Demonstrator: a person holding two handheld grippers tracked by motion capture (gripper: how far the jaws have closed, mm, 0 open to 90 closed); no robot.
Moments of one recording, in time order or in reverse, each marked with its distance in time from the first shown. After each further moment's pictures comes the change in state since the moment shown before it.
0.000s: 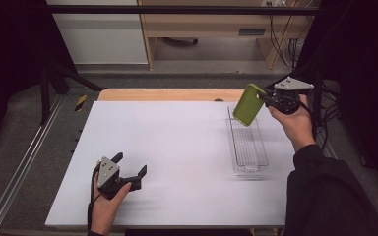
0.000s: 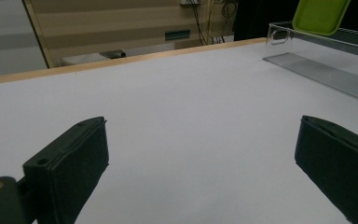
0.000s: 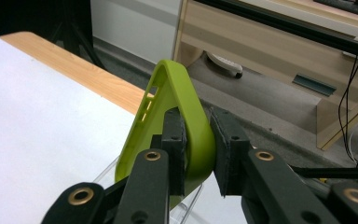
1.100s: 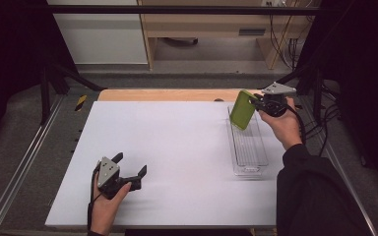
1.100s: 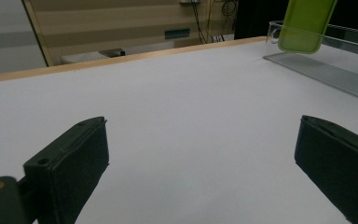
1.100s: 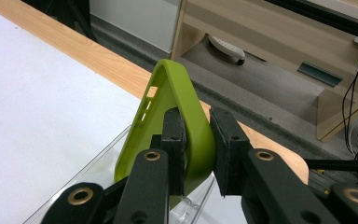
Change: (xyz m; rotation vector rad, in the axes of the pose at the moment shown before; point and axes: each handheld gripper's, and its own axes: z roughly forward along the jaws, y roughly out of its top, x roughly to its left) left arm 0.000 -0.001 0.001 0.009 -0.002 -0.004; right arm 0.010 -0.019 0.036 0.059 -0.006 -0.039
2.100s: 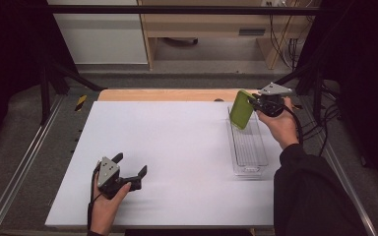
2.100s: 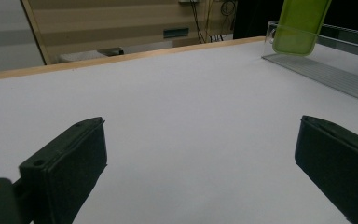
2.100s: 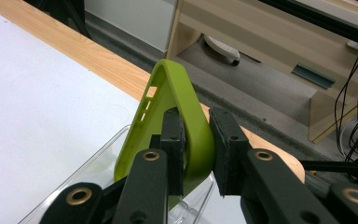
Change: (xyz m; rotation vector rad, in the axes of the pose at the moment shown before) left arm 0.000 0.000 0.000 0.001 -0.005 -0.006; right arm 0.004 -0.001 0.008 0.004 -0.021 -0.025
